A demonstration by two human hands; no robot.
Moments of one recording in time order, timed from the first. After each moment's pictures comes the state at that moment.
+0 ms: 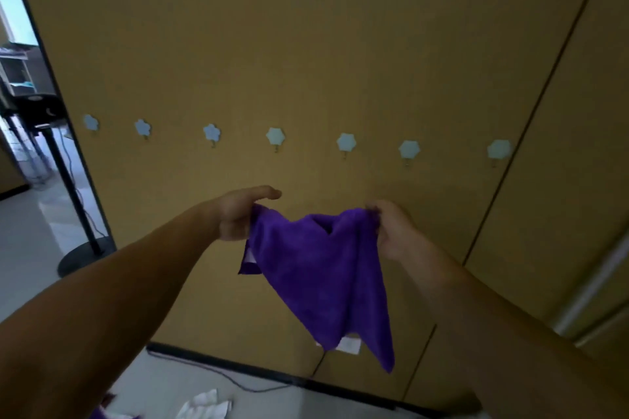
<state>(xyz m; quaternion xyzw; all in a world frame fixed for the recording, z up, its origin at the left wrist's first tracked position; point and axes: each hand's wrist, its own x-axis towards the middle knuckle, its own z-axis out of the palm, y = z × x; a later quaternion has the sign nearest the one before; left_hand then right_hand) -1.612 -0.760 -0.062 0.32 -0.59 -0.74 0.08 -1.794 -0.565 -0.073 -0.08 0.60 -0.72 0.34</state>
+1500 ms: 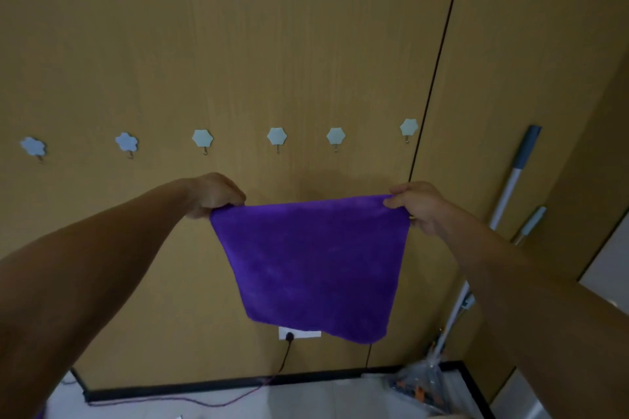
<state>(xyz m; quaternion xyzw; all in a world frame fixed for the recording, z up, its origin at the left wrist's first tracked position) -1.676 -0.745 -0.031 0.30 -0.82 -0.49 -0.01 -1.869 -0.425 -0.058 -0.11 0.78 -0.59 0.16</state>
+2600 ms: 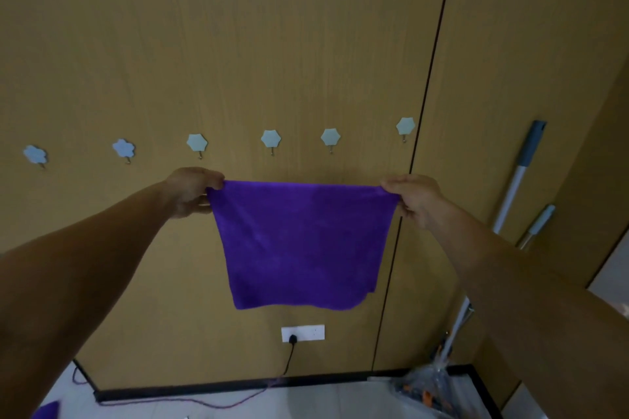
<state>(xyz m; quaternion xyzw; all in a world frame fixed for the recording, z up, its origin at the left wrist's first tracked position) -1.682 -0.763 -0.034 0.34 -0.72 -0.59 0.16 -1.882 -0.422 -0.052 -0.09 0.72 -0.67 0.15</state>
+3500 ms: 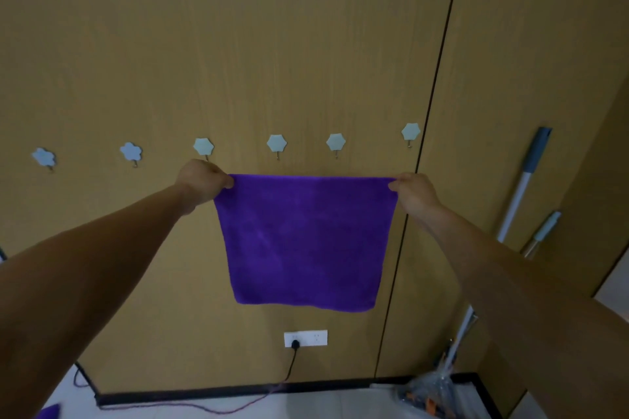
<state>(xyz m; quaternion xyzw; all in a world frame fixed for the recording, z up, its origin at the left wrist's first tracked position) -1.689 -0.756 -0.025 0.36 -0.83 -0.34 0.25 -1.894 -0.439 -0.055 -0.18 0.82 -0.54 0.03</state>
